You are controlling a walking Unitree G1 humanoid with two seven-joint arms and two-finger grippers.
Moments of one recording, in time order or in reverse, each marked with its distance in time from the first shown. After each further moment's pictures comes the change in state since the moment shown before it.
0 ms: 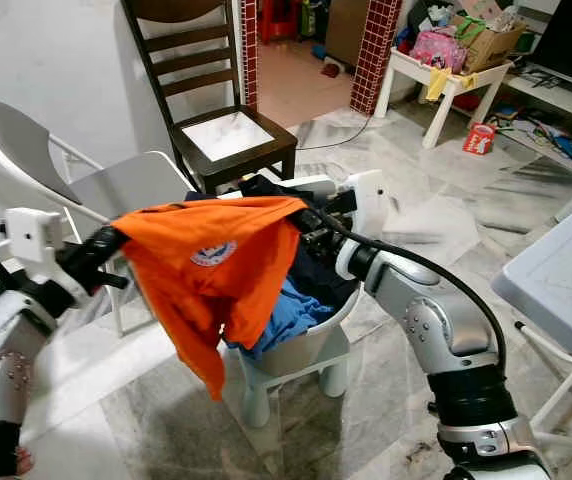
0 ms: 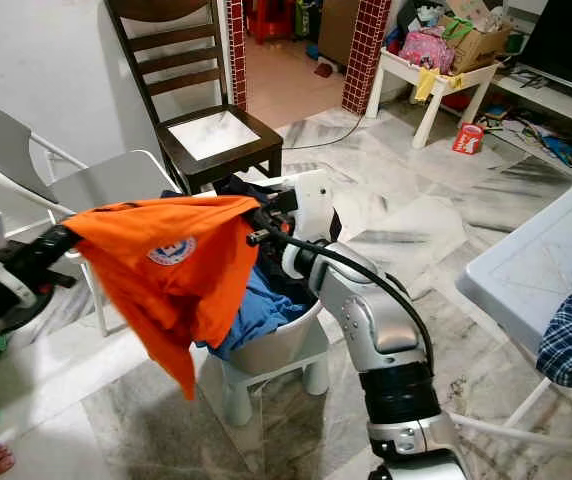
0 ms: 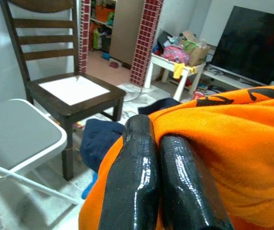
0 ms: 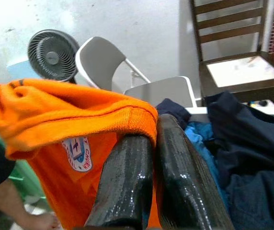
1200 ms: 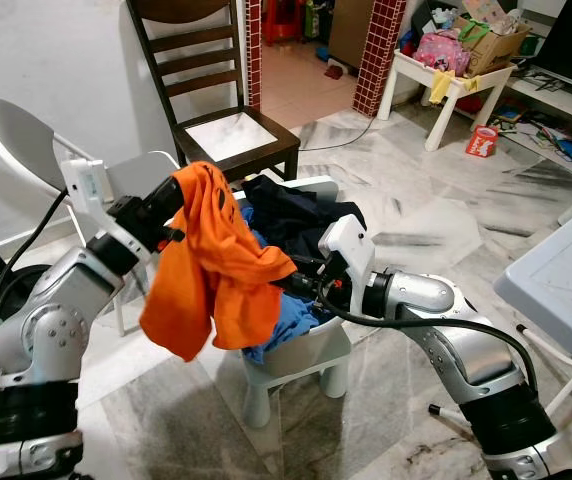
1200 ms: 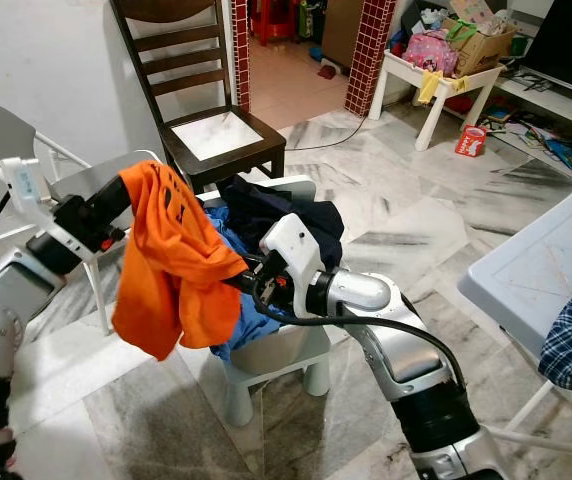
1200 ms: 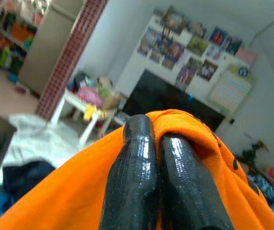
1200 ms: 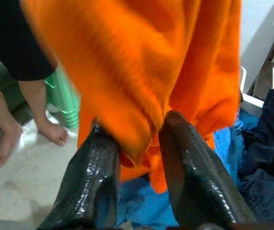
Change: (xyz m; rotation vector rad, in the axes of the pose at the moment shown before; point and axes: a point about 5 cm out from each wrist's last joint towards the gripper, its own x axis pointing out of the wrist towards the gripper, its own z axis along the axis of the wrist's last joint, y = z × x) left arm 0.054 -0.072 0.050 -0.363 -0.212 -0.303; right arm -0.032 0.001 -0.026 -0.345 0.183 0.381
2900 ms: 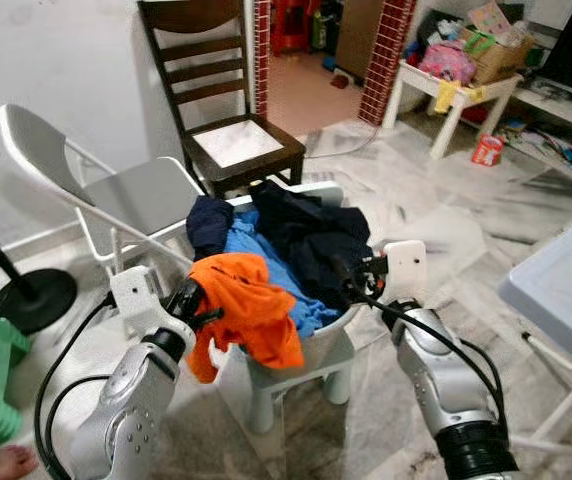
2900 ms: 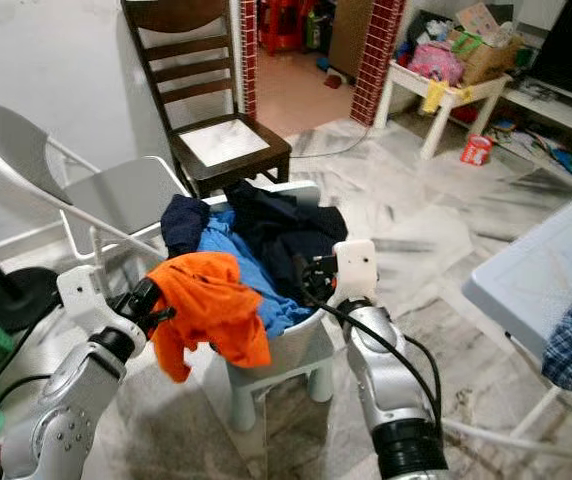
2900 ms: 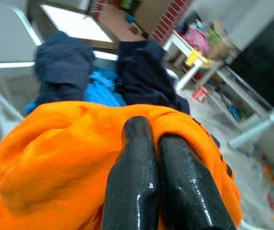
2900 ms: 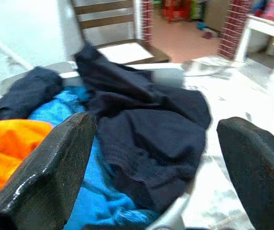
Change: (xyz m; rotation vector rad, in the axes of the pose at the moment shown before) left arm -0.066 -0.016 -0.124 0.003 0.236 0.582; right arm -0.019 -0.029 -0.071 0.277 -0.058 -0.925
